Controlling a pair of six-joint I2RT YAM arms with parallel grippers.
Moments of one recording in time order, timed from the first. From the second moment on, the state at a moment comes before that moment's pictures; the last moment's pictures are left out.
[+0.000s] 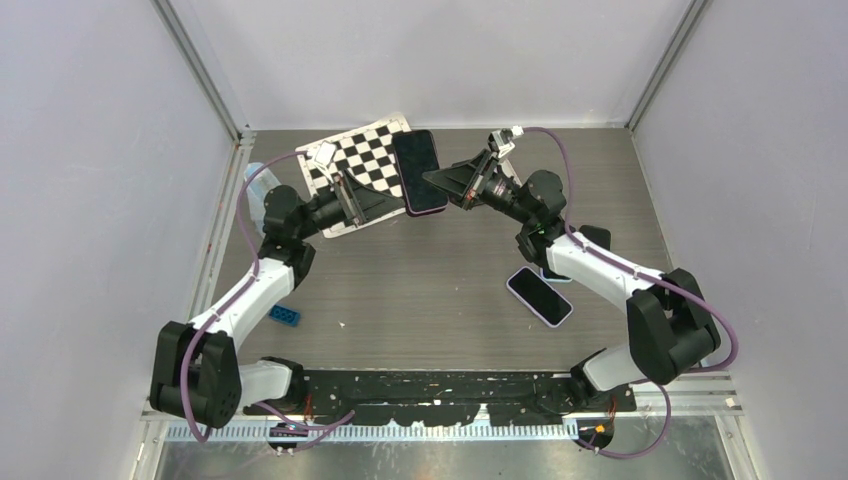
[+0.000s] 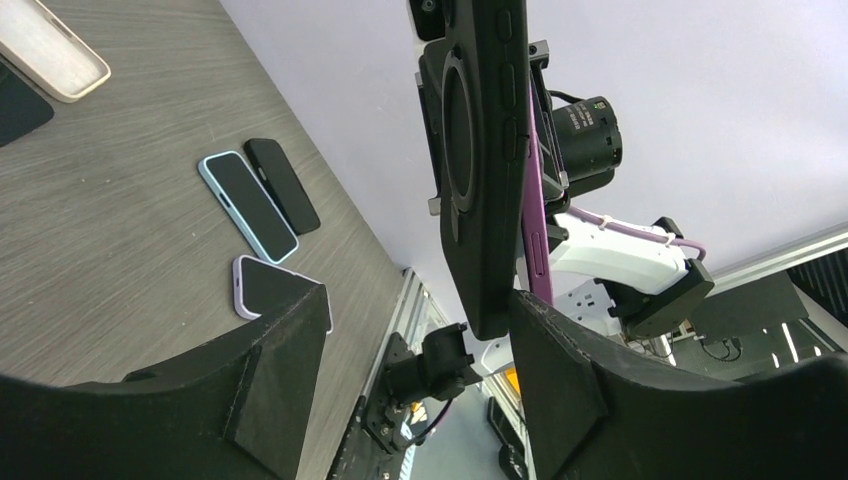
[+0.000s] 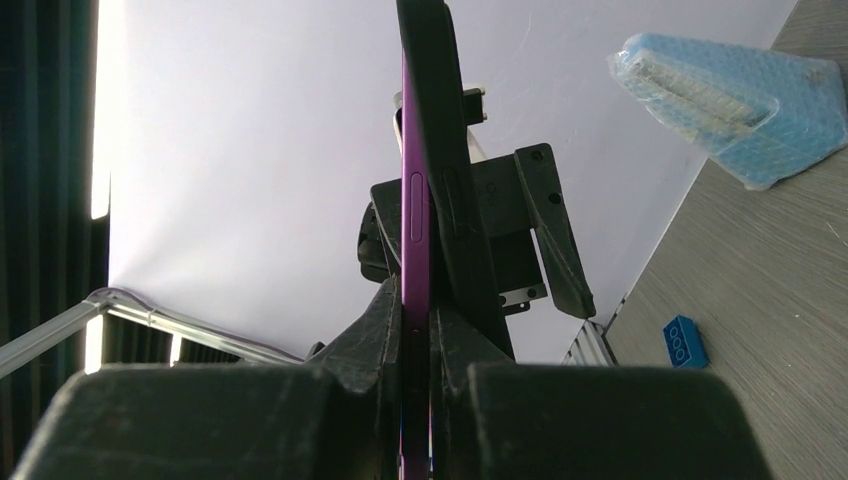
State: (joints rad) left arm -0.26 1.23 0.73 0.70 0.86 -1.13; right arm 0.51 1.44 0.90 0.86 -0.57 1.48
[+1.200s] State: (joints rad) left arm -0.30 1.23 0.84 0.13 0.69 -0.87; right arm 0.57 1.50 0.89 0.67 -0.57 1.31
